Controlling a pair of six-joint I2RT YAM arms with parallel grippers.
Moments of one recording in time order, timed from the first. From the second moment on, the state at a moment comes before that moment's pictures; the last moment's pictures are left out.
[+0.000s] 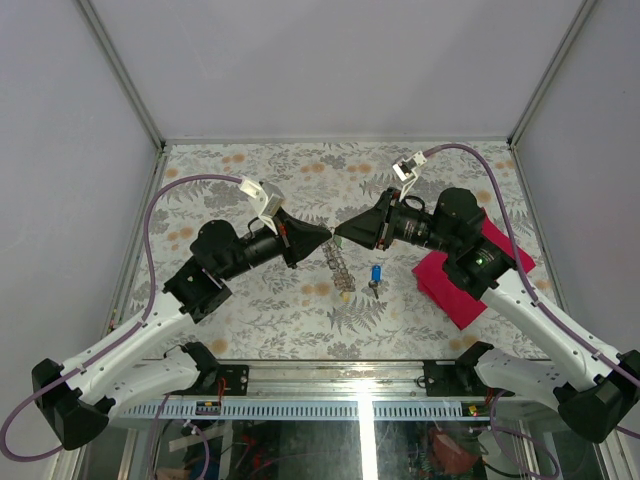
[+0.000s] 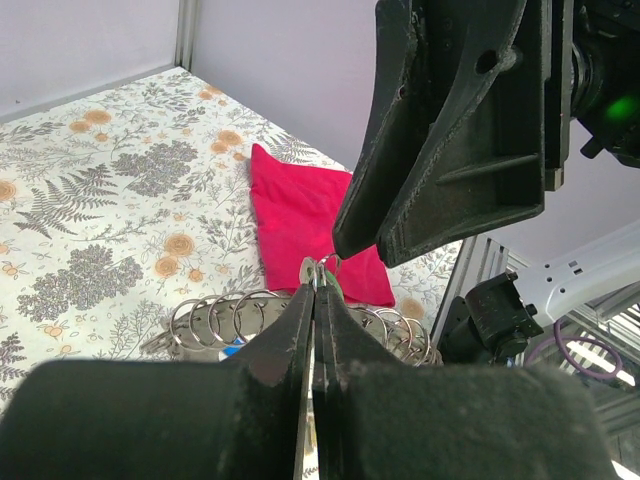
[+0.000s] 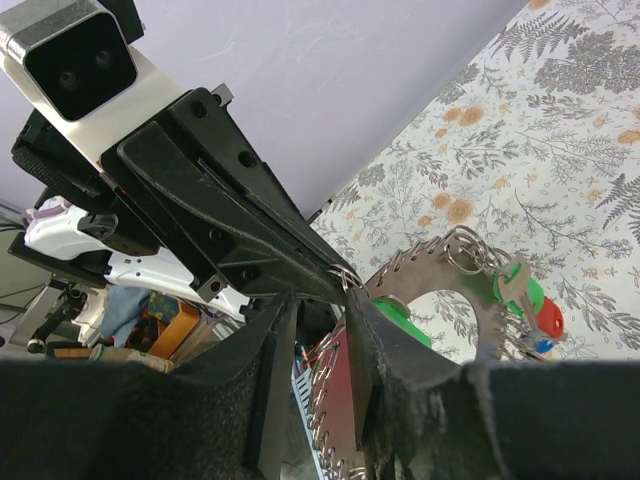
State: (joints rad) left arm -0.75 0.90 0.81 0.18 0.32 -0.37; right arm 0.65 1.03 0.99 0.01 -0.54 0.70
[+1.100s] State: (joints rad) left arm -0.75 0.90 0.81 0.16 0.33 -0.37; right arm 0.65 1.03 0.99 -0.05 -0.49 0.64
